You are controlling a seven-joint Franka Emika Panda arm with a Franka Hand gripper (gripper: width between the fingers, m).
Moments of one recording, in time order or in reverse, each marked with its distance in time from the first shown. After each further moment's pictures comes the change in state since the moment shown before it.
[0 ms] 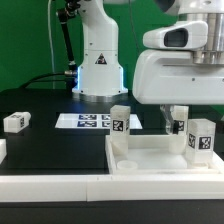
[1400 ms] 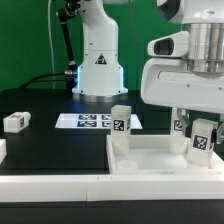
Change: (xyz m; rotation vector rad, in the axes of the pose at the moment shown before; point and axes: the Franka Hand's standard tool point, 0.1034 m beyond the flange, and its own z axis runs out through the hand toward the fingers) arm -0.002 -0.006 0.008 0.026 -0.012 0.912
